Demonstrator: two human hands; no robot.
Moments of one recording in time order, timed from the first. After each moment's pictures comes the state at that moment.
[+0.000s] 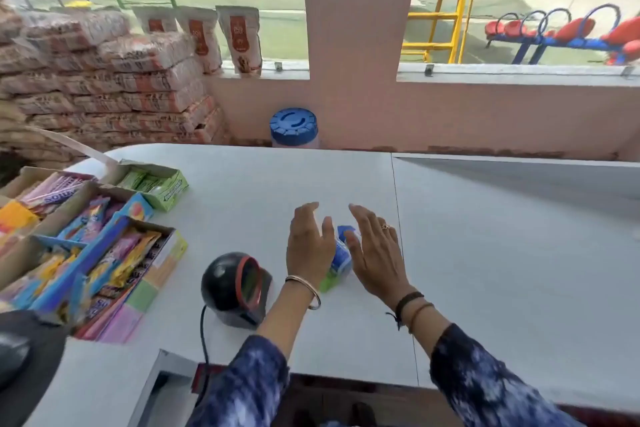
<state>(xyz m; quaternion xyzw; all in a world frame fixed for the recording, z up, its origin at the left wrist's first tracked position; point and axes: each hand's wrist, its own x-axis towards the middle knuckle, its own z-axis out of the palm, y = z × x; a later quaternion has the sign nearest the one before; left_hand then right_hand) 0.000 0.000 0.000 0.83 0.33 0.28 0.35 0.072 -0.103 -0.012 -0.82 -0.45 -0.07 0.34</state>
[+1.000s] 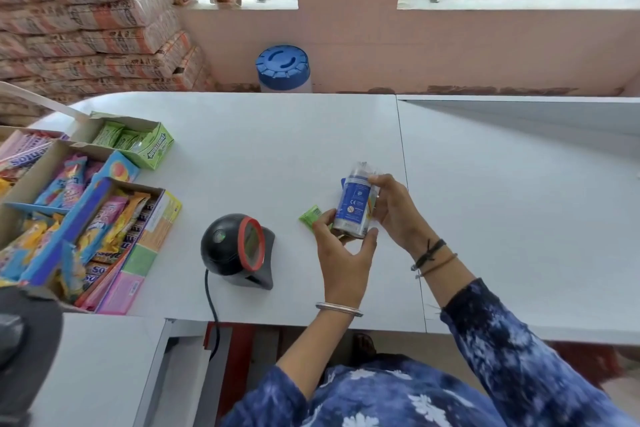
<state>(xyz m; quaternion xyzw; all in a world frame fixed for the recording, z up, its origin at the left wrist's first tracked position) -0.033 -0.075 -0.015 0.63 0.36 0.31 0.62 0.088 -0.098 -0.006 -0.58 -0.13 0.42 0.68</state>
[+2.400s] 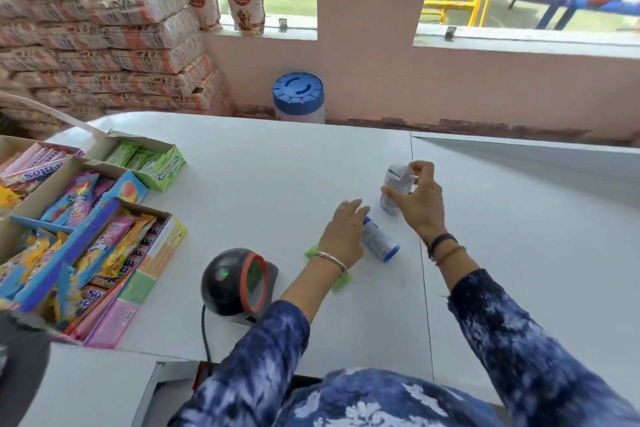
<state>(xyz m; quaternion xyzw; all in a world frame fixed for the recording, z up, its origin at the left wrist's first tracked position) 0.045 0.023 -0.051 0.94 0.20 0.00 0.29 0.168 -0.069 -0.019 -0.86 -0.23 0.05 0.46</state>
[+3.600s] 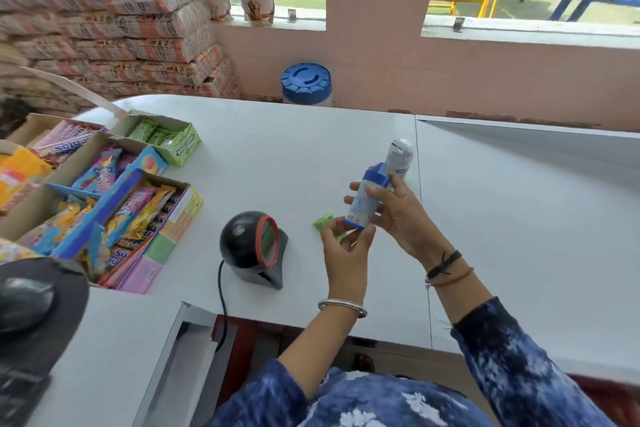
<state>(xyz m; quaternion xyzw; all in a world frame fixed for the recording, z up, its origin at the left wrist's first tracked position) -0.029 -0.068 -0.003 0.46 0.40 0.30 0.73 0.077 -0.098 0.024 -0.54 -0.18 0.44 0.69</state>
